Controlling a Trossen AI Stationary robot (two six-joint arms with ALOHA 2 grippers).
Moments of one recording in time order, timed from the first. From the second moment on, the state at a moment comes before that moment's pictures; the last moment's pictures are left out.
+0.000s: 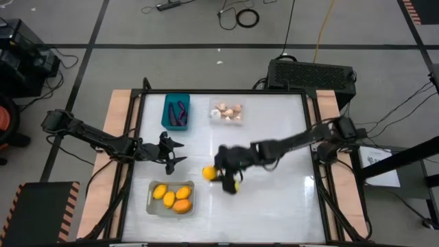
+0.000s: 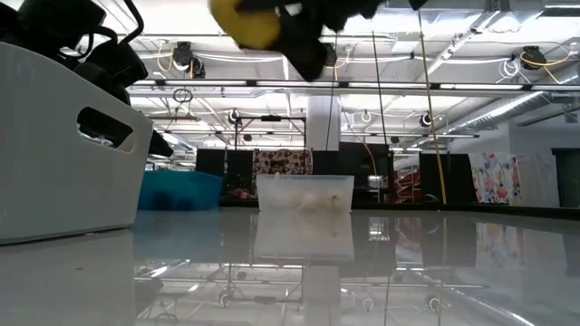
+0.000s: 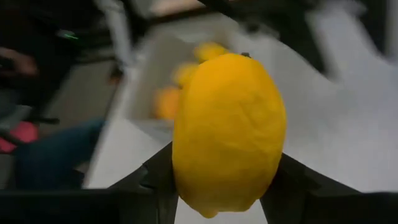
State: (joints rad) left arm -0.24 0.92 0.20 0.18 -0.40 -0.28; right arm 0.19 1.76 1.25 -0.04 -0.10 0.32
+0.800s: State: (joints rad) left arm -0.24 0.92 0.20 0.23 -0.40 -0.28; right arm 0.38 2.33 1.64 0.81 -0.10 0.10
